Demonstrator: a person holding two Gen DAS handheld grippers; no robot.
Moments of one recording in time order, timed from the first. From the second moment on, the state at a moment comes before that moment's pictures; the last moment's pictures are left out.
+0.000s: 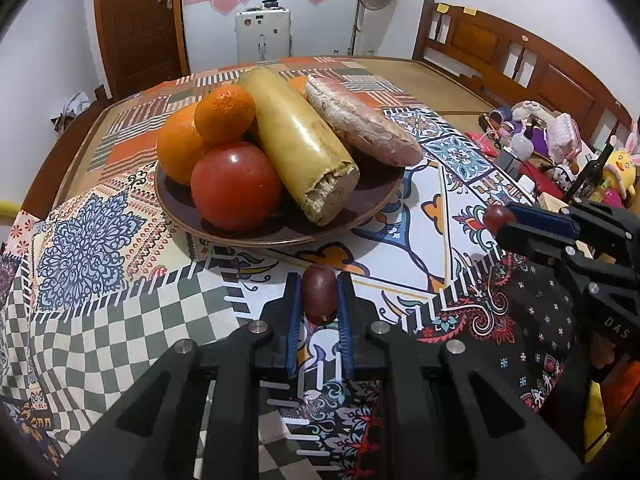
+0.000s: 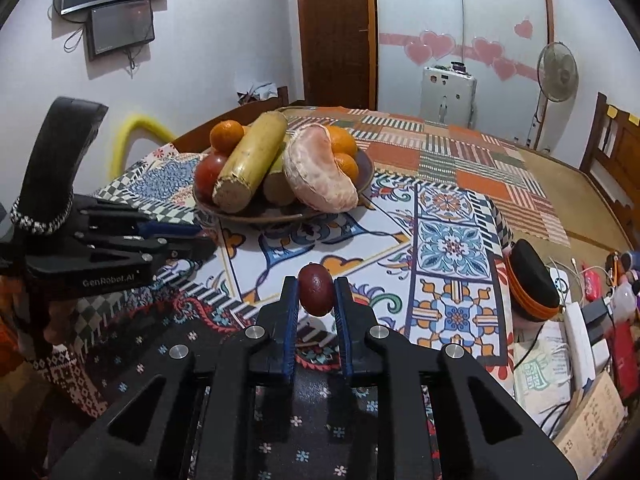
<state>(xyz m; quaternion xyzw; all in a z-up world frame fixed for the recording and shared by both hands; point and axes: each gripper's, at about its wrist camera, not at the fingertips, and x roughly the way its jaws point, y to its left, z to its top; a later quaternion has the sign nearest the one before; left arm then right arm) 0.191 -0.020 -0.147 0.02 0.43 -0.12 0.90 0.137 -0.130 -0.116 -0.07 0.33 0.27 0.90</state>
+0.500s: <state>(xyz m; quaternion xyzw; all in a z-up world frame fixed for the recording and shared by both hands) 0.176 0.031 -0.116 -0.01 0.39 -0.08 0.92 0.153 -0.106 -0.104 -0.08 0.31 0.29 0.90</state>
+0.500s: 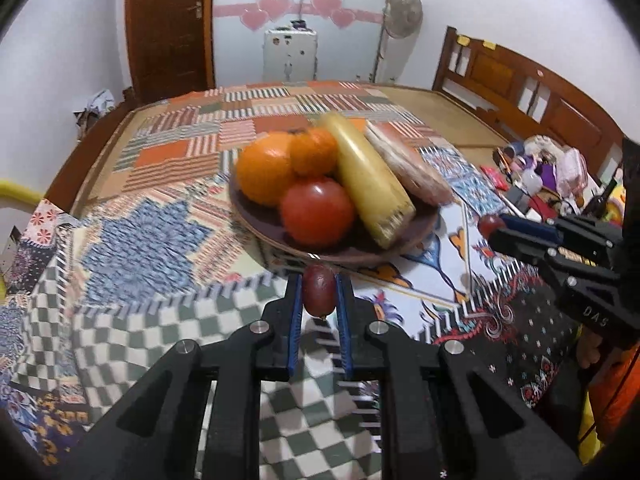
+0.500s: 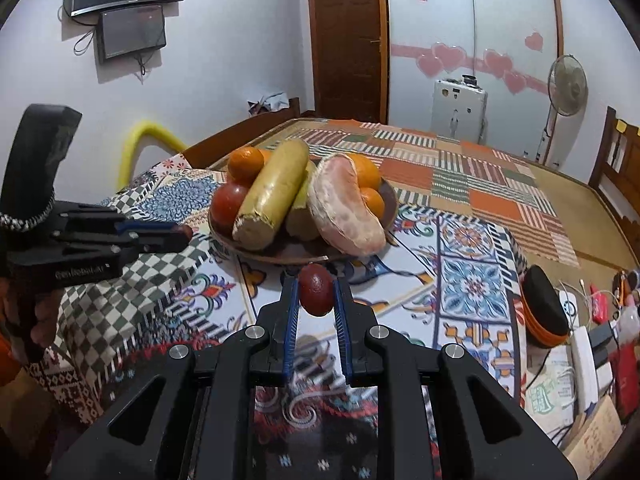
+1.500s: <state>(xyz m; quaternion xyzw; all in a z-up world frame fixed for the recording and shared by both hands) 0.239 0.055 -0.114 -0.03 0.37 -0.04 0.93 0.187 -0.066 -0.108 -0.10 0.31 0.30 0.90</state>
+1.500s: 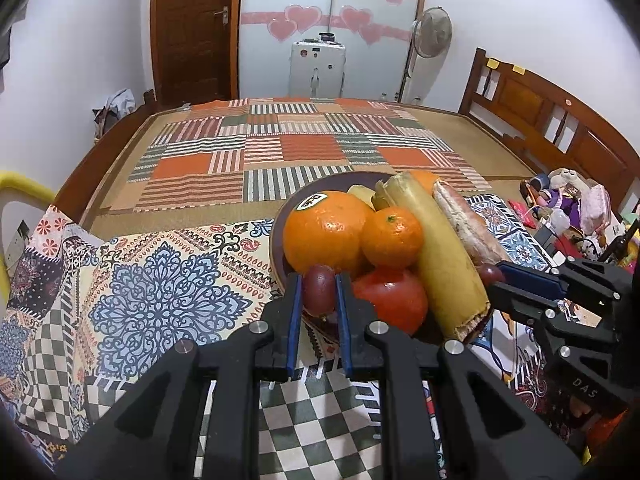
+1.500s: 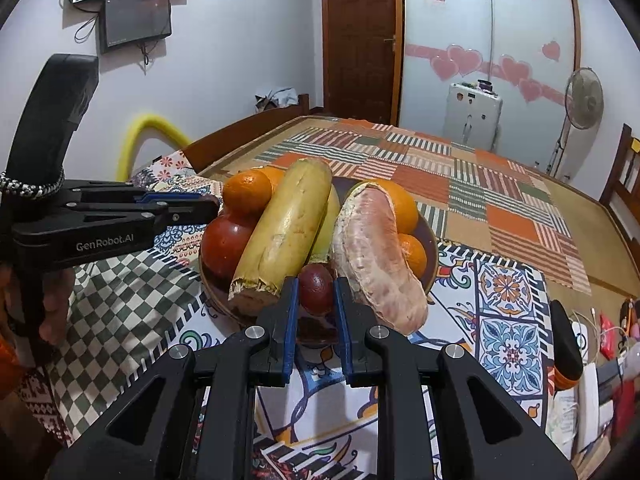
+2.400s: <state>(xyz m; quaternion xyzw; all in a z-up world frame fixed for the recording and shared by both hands) 0.192 0.047 -0.063 -0.03 0.31 -0.03 0.95 0.164 -0.090 -0.067 -0.06 0.27 0.30 0.91</state>
